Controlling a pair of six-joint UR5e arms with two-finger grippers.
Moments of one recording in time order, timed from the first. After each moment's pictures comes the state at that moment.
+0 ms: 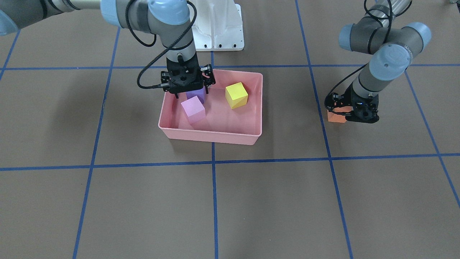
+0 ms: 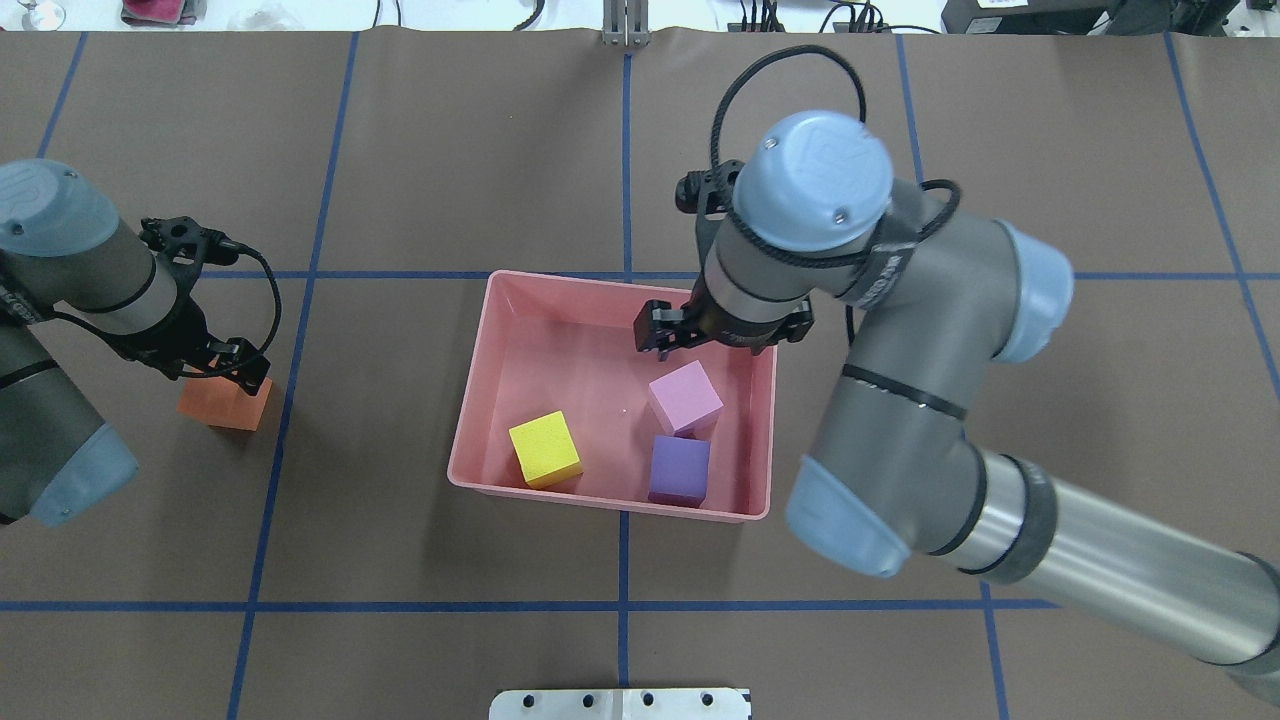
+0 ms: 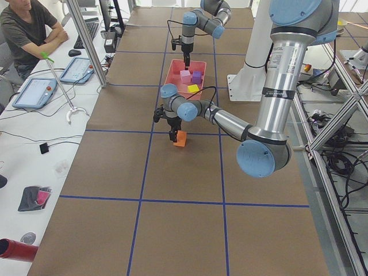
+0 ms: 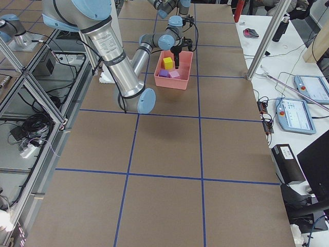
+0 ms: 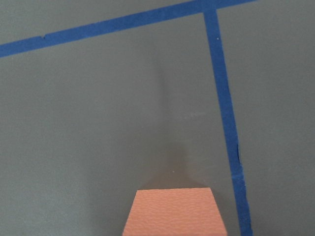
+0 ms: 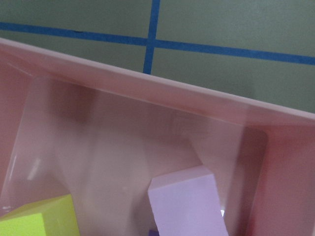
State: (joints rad) left arm -0.82 -1.75 -1.75 -1.68 -2.13 -0.67; right arm 0.62 -0.92 1.88 -1.70 1.98 1.09
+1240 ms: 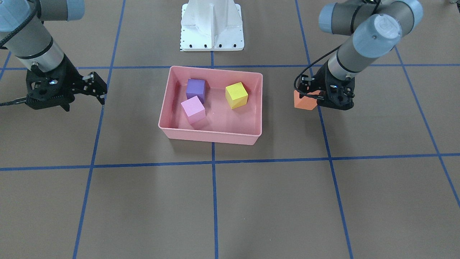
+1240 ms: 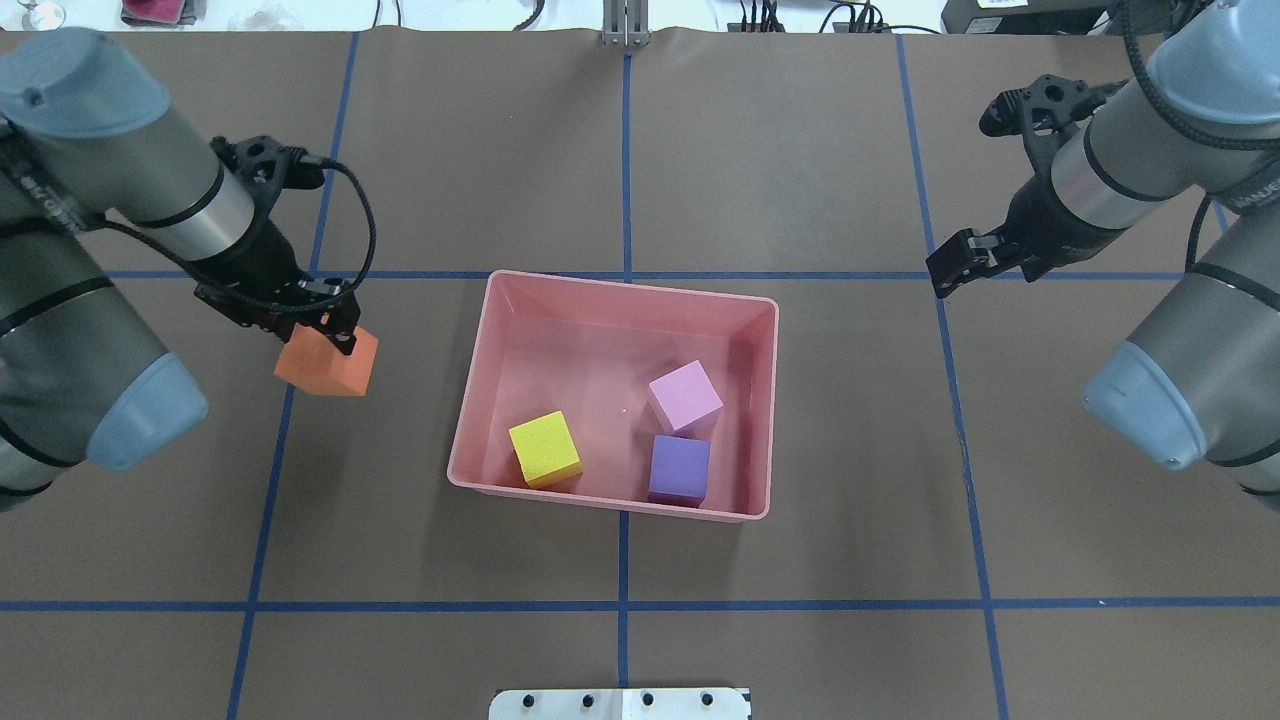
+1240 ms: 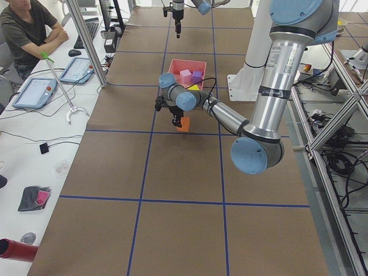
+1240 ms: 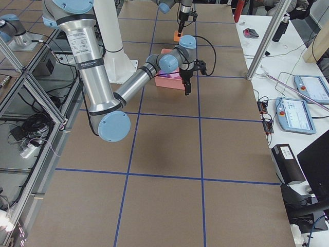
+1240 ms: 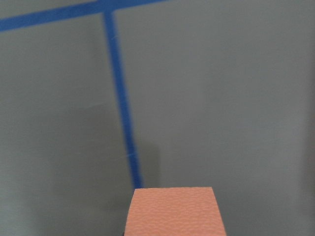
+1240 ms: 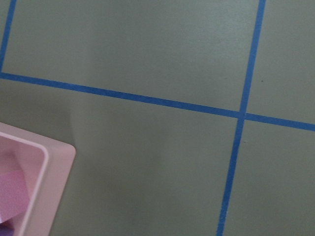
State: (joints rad) left arm -0.84 -2.03 -1.88 -1.43 -2.30 -0.80; right arm 0.92 -1.28 2.00 -1.69 2.12 0.66
